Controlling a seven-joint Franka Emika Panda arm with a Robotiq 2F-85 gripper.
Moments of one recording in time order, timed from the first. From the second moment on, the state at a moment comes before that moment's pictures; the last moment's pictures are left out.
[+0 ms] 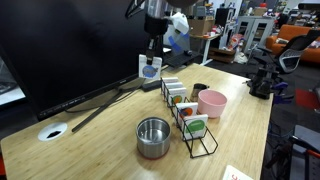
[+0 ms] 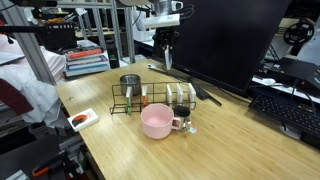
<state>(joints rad) 0.15 0.49 0.12 -1.52 -0.15 2.26 -0.37</state>
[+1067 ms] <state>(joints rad) 0.06 0.26 0.12 -1.93 -0.03 2.43 -0.49</state>
